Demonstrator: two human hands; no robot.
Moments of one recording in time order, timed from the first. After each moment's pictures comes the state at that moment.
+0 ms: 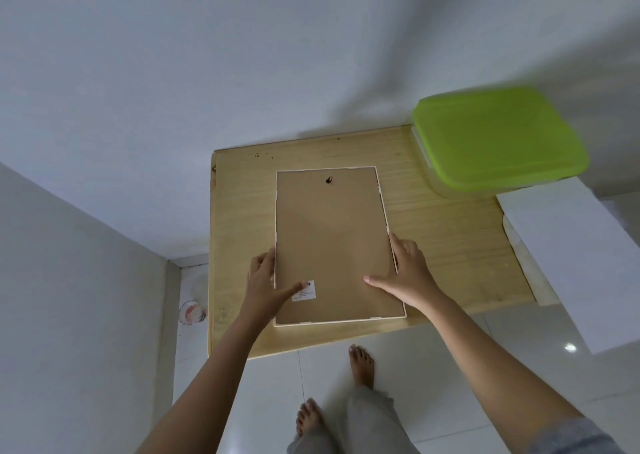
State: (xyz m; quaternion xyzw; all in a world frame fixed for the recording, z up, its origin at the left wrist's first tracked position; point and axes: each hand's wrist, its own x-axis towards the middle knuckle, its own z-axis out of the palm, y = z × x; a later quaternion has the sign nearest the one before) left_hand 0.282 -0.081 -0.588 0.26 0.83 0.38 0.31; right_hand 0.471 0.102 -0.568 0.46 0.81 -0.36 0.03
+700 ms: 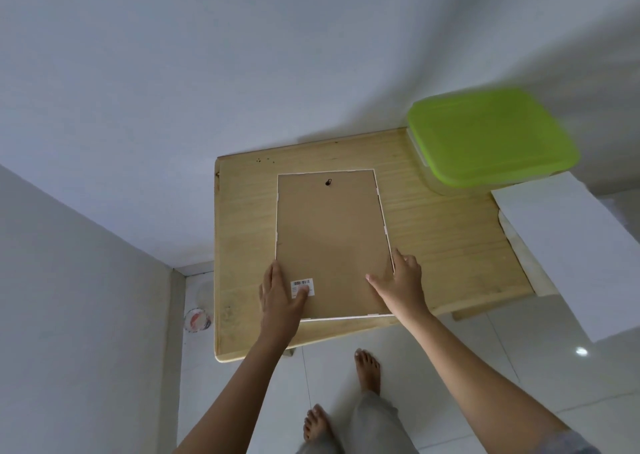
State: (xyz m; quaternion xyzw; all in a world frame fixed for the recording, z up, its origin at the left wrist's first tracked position) left_hand 0.329 -0.088 -0.581 0.23 0.87 0.36 0.25; right_hand 0.469 0.061 -0.569 0.54 0.74 -0.39 -0.08
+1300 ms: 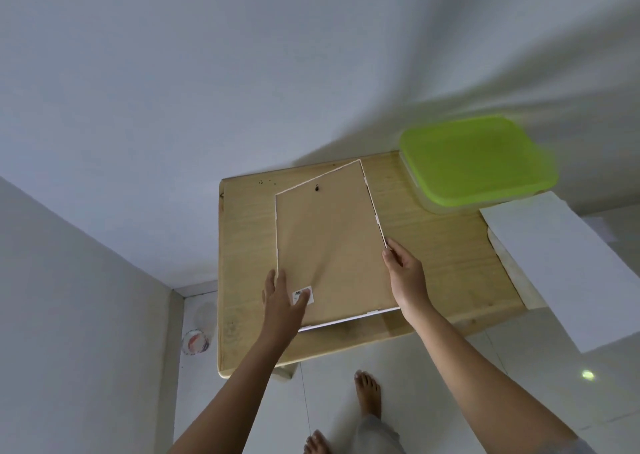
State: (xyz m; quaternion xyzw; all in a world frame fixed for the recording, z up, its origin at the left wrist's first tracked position) left_hand 0.321 -0.077 -0.556 0.26 0.86 0.35 0.27; right_hand 0.456 0.075 -0.529 0.49 0.59 -0.57 -0.29
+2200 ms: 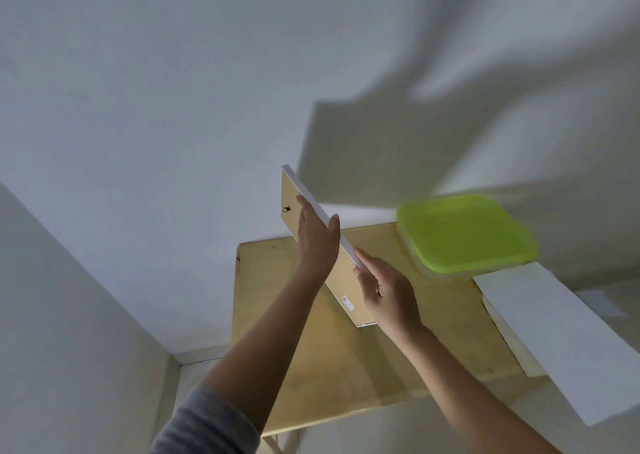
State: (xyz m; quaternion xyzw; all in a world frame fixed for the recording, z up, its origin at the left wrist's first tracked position) left_hand 0.289 0.040 -0.377 0.30 0.79 0.52 0.13; right_hand 0.422 0.064 -0.432 0.24 0.85 -0.24 -0.41
